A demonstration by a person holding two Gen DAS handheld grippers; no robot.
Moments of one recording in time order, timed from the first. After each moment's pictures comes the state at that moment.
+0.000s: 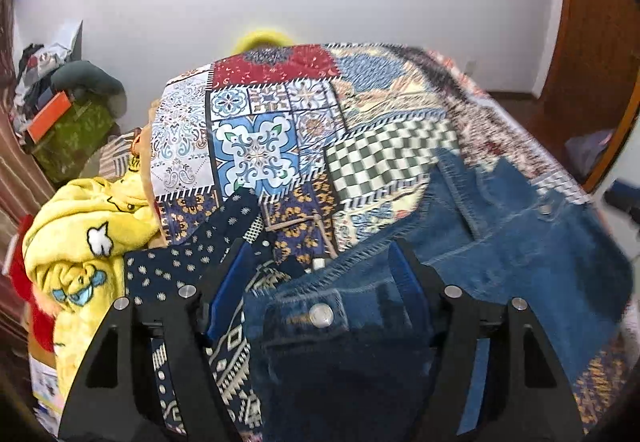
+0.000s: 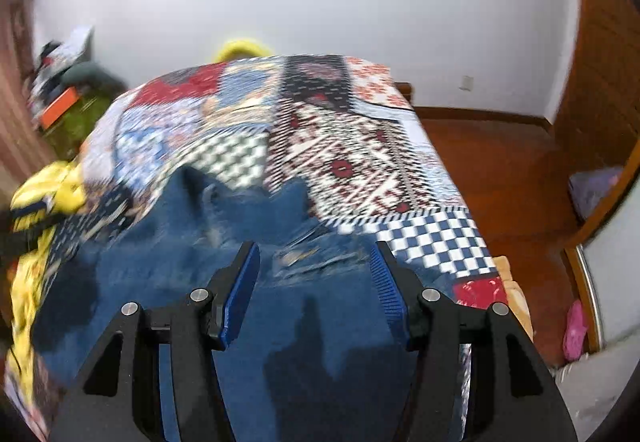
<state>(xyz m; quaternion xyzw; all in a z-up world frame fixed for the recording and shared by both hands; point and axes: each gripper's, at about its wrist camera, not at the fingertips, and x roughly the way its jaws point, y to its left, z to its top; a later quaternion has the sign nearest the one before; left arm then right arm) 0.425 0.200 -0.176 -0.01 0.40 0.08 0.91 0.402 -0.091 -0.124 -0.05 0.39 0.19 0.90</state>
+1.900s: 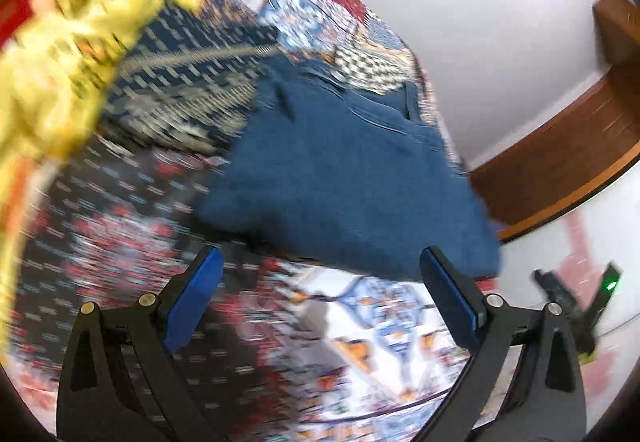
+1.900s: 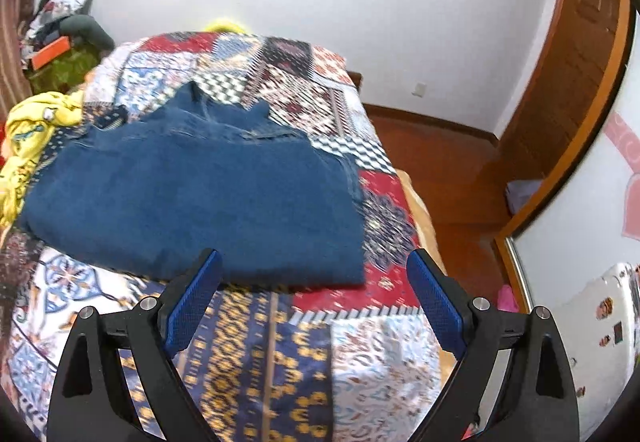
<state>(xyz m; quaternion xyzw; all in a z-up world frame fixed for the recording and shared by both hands) 0.219 0.223 -0.244 -0.36 0.40 0.01 0.84 0.253 -0.152 -0.117 -0.13 0.38 0.11 0.91</state>
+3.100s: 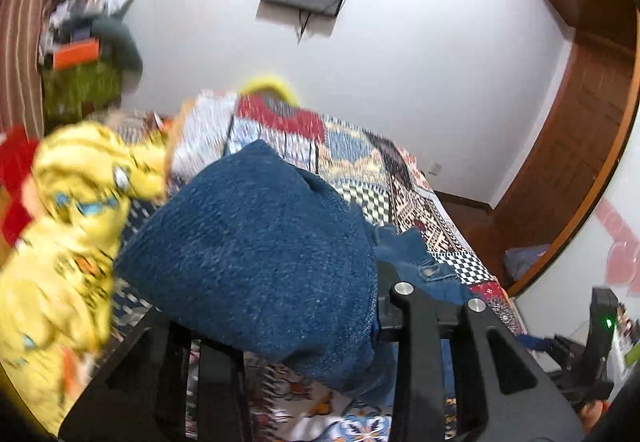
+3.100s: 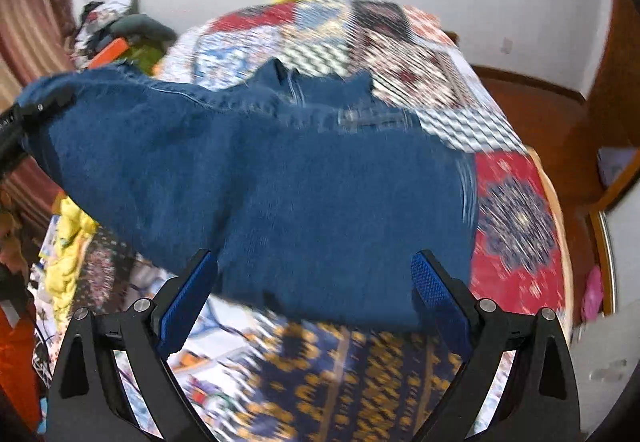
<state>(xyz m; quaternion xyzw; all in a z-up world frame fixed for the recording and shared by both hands) 0.288 0.185 -0.097 -0.16 0.26 0.07 0.95 0.270 -0.068 -0.130 -0.05 0.46 0.25 0.85</state>
